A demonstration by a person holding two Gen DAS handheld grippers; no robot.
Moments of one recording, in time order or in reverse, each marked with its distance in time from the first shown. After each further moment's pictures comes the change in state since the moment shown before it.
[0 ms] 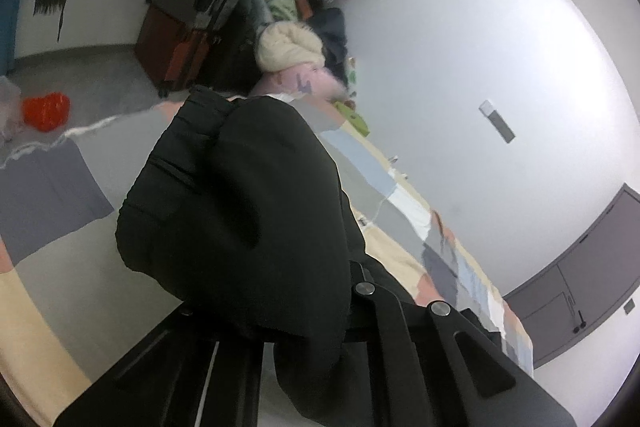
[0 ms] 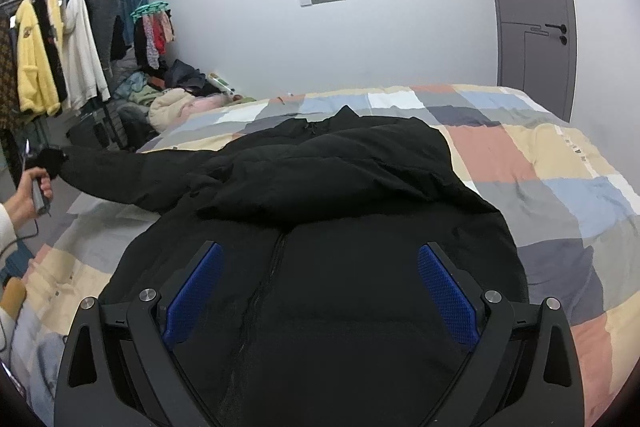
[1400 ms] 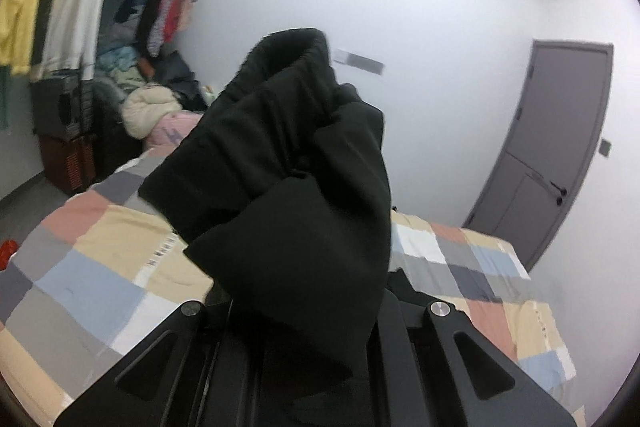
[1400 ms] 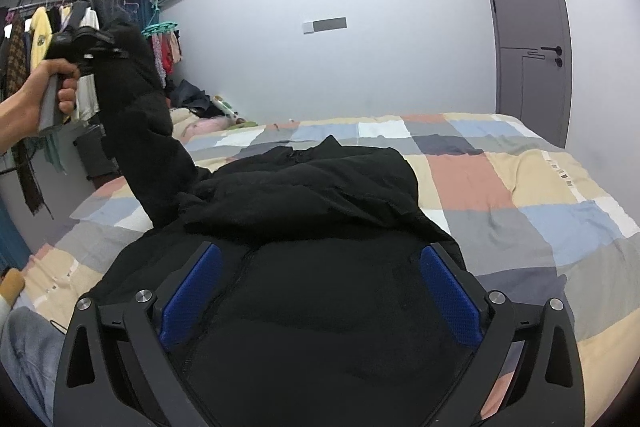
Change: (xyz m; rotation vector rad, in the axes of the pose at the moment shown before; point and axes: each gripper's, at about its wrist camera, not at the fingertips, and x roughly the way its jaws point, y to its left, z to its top) left arm -0.098 -0.421 -0.164 0.527 -0.001 -0.172; right arm -0.033 -0.054 0.005 -0.025 -0.095 0.018
